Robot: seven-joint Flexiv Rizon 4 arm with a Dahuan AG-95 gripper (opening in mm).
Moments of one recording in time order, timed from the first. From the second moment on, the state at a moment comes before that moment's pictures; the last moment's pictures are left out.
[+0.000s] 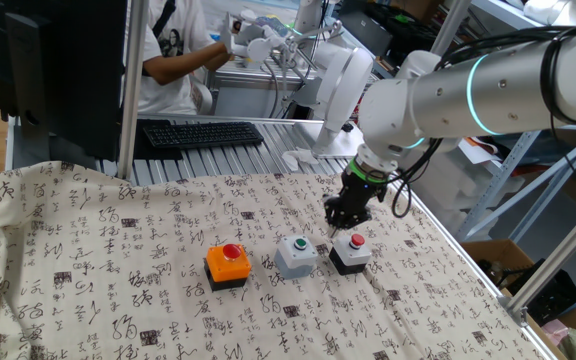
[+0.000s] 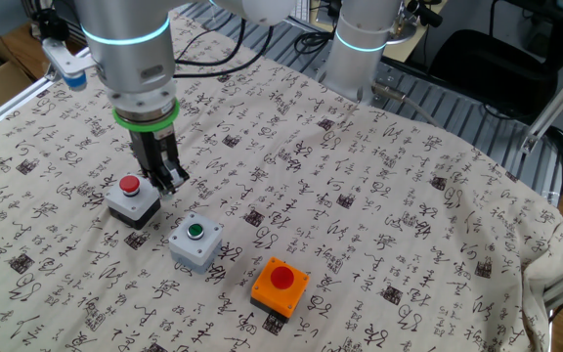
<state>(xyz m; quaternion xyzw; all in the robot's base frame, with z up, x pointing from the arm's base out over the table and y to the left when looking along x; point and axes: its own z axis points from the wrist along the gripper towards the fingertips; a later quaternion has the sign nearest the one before) 0.600 -0.102 0.110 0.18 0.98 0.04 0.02</state>
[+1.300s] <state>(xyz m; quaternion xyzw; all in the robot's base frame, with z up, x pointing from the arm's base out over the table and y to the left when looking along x) 0.605 -0.062 0.103 0.20 0.98 0.04 0.02</state>
